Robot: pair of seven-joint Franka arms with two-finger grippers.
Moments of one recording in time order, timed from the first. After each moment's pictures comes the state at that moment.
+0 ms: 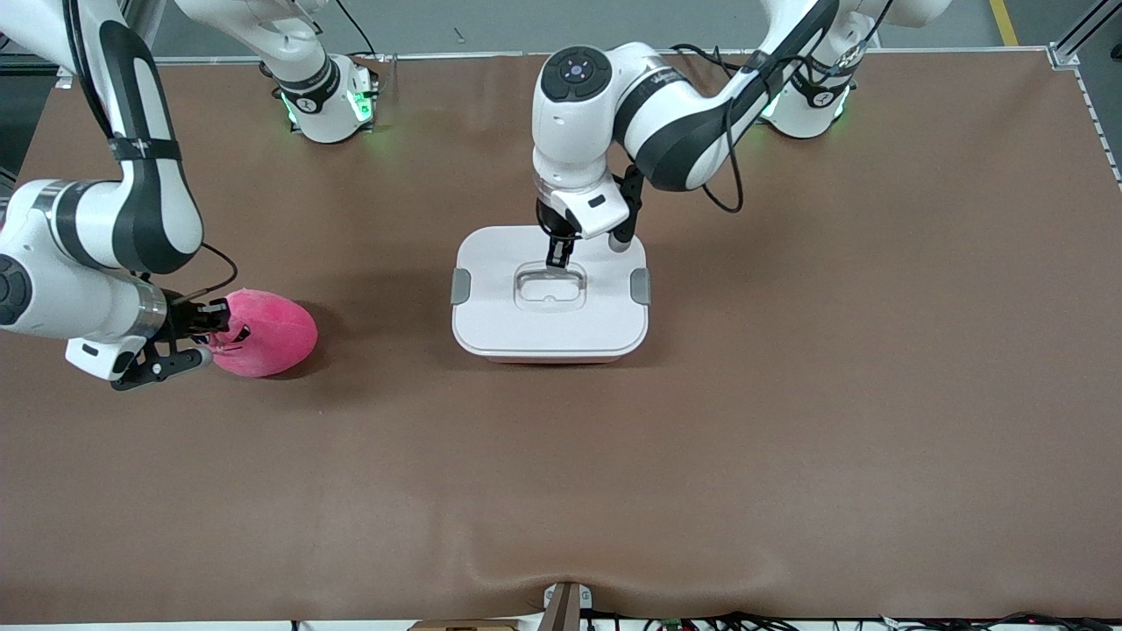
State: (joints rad) left arm -0.51 0.48 -0.45 -1.54 0.28 2.06 -2.42; right arm 0.13 0.29 -0.19 -1.79 0.05 1.84 -0.45
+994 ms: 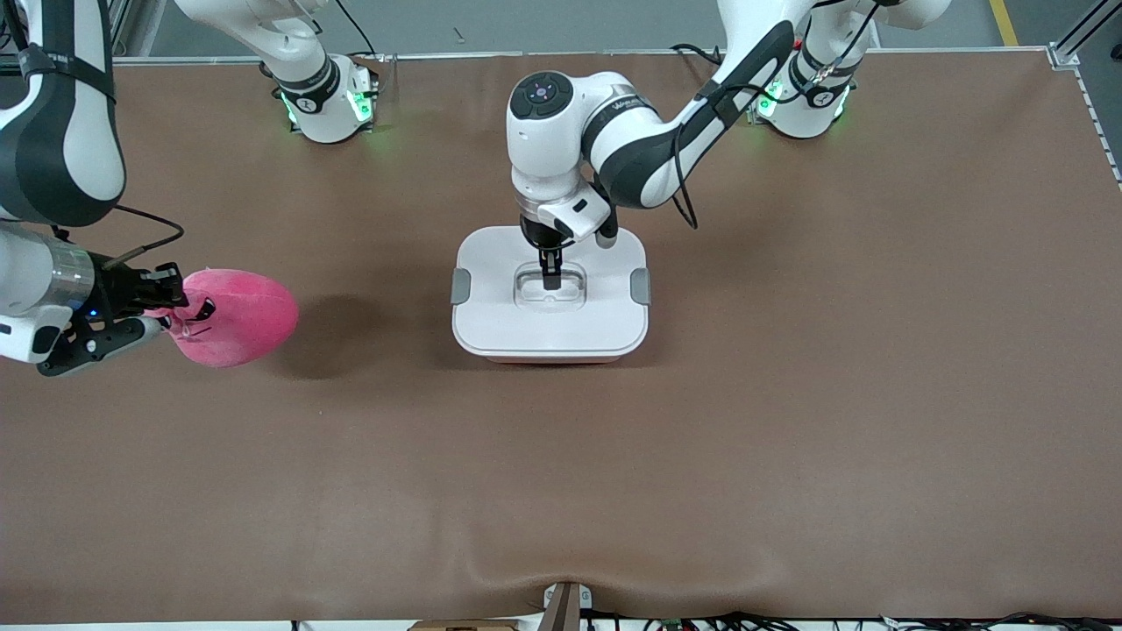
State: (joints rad) left arm -0.56 0.56 -0.43 -1.54 0.38 2.13 -2.74; right arm 0.15 0.27 -0.18 -1.51 0.06 1.54 -0.47
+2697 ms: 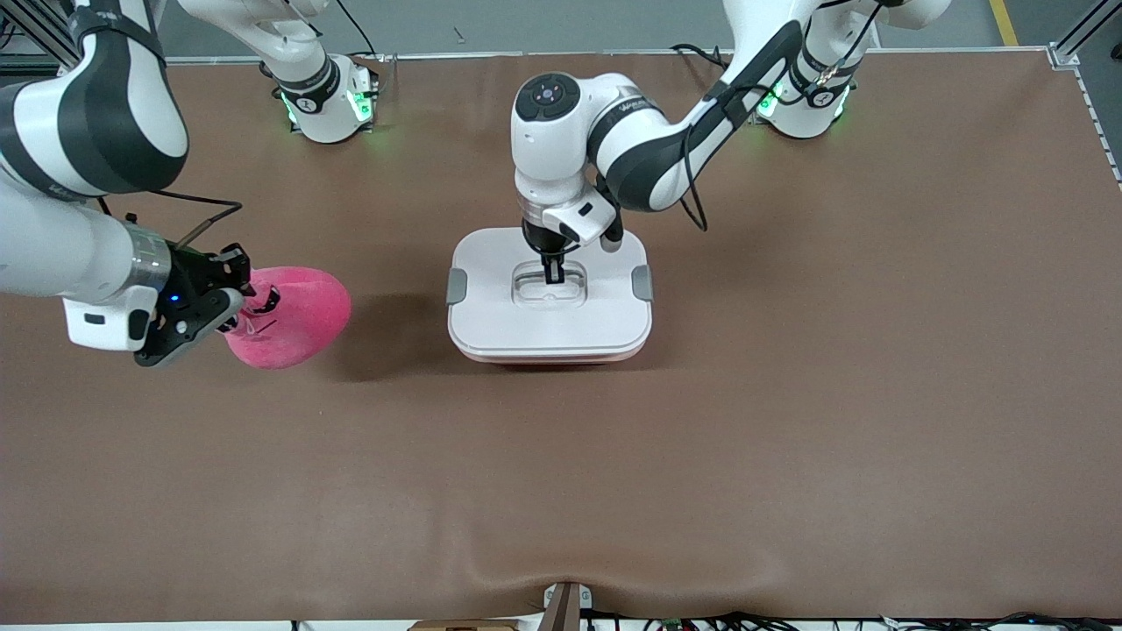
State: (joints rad) left arm -0.54 0.53 -0.43 -1.51 0.36 2.11 -2.75; right arm 0.04 0.26 0.10 -1.48 0.08 1.51 -0.53
